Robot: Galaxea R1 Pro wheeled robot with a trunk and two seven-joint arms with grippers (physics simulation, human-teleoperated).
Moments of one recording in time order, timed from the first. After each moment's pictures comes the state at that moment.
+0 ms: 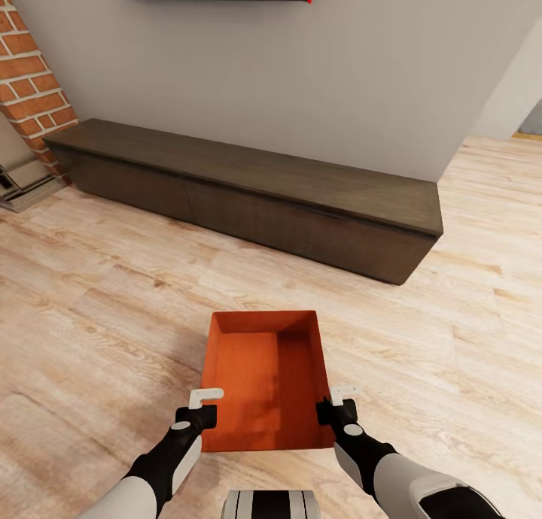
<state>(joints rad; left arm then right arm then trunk) -0.59 -0.09 -0.08 -0.43 0.09 0.08 0.19 -0.73 0.12 0.16 -0.07 -0.01 -0.23 -0.17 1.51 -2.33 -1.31</state>
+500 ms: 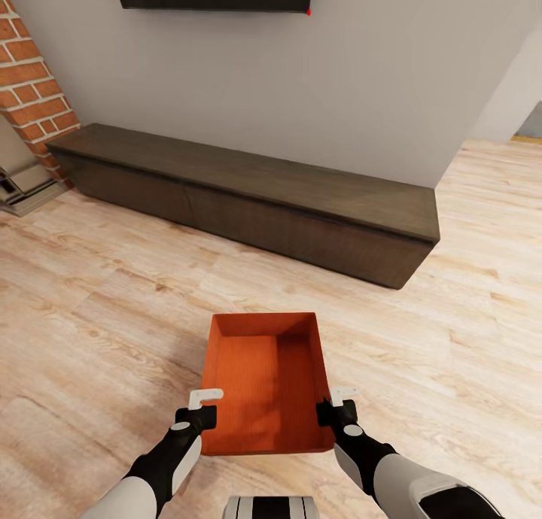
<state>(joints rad) -0.59 -0.09 -0.07 -0.42 0.09 0.08 0.19 -0.73 0.12 0.16 -0.07 -0.01 -0.23 -0.17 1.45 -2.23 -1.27</state>
